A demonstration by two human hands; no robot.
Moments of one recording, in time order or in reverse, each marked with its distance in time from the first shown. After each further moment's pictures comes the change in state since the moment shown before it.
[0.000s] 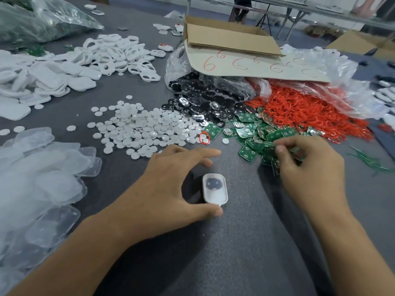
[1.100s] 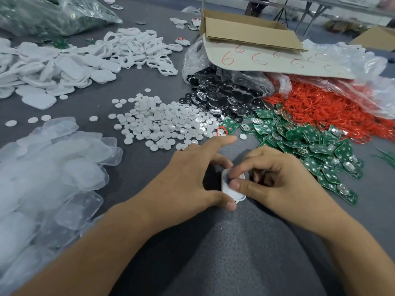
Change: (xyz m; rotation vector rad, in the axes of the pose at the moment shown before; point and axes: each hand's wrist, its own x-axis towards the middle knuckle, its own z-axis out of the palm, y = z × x) left_hand 0.003 -0.002 0.004 -0.154 -0.039 -0.117; right_hand -0.022 -0.038 0.012 0.483 -0.665 -0.265
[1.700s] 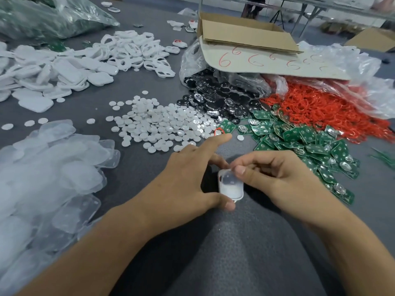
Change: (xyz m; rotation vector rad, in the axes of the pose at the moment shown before) left_hand -0.002 0.003 -0.001 0.036 -0.016 -0.022; right_hand 0.004 0.000 -0.001 0.333 -0.035 0.093
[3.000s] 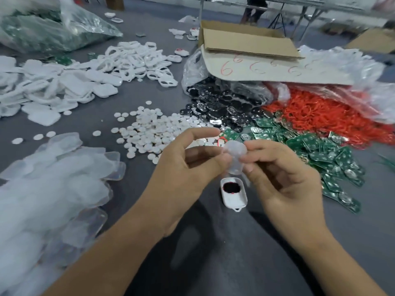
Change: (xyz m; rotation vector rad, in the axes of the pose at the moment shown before) left_hand 0.008 0.011 -0.004 -0.909 0.280 -0.103; right_hand 0.000 0.001 0.027 -0.029 0.430 -0.392
